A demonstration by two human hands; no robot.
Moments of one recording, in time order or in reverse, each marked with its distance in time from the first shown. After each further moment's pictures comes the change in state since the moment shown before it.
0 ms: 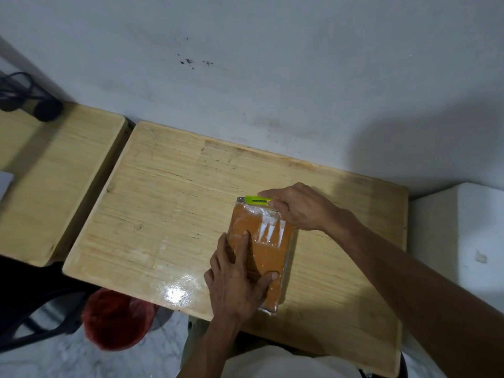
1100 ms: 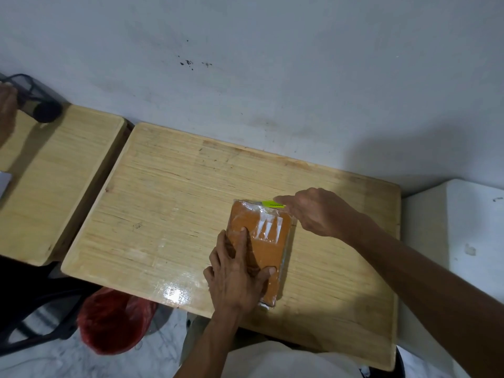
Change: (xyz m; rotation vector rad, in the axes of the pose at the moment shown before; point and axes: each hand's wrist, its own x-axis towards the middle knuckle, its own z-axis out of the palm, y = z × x) left_hand -0.001 0.004 -0.003 0.030 -0.026 -0.016; right_hand -0.046 0.004 -0.014 -0.219 0.122 -0.236
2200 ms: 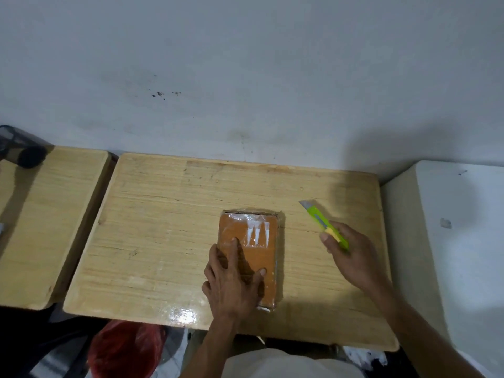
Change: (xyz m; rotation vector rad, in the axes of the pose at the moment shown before) left_hand 0.000 0.001 -0.009 -0.034 -0.048 0.005; right_hand -0.121 -0.027 0.053 0.551 0.493 0.851
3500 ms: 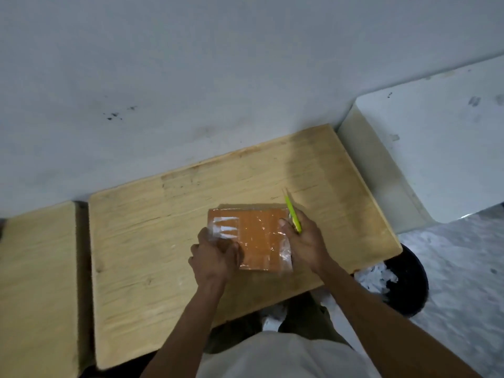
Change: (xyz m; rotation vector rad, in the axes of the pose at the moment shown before) left_hand 0.060 -0.048 -0.074 -0.048 -0.109 0.057; right_hand -0.059 -0.048 0.140 0.401 0.275 0.359
